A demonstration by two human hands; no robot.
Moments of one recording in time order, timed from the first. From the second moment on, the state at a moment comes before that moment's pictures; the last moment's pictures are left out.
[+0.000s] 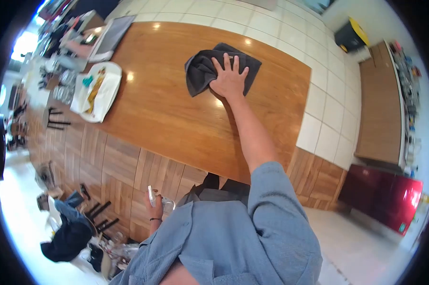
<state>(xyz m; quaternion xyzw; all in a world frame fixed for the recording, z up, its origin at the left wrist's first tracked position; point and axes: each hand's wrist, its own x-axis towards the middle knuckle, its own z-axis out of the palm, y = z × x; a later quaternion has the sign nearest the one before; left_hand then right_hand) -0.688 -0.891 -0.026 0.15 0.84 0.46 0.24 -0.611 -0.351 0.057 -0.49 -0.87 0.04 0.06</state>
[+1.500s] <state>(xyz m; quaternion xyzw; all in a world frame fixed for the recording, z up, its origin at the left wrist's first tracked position) -0.597 -0.919 -0.032 0.35 0.82 0.43 0.17 -0.337 -0.582 0.075 -0.57 -0.82 0.08 0.05</state>
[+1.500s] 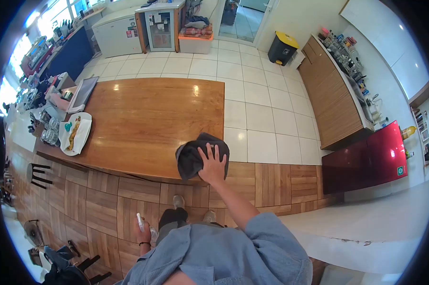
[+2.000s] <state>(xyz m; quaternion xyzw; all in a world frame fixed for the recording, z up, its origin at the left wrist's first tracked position) -0.748 -0.890 -0.053 0.36 0.82 0.38 0.23 -0.476 -0.595 0.076 -0.54 -0.84 0.04 0.04</state>
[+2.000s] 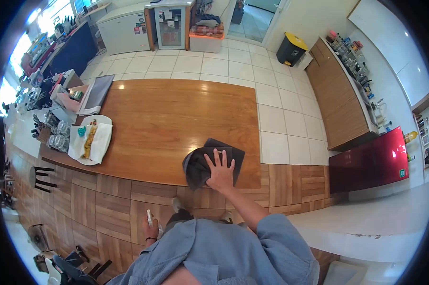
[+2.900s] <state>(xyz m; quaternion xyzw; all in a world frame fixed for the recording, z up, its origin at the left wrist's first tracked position) -0.840 -0.828 -0.056 0.38 0.83 0.30 0.29 -0.530 -0.595 0.089 -0.57 -0.81 0.10 0.09</state>
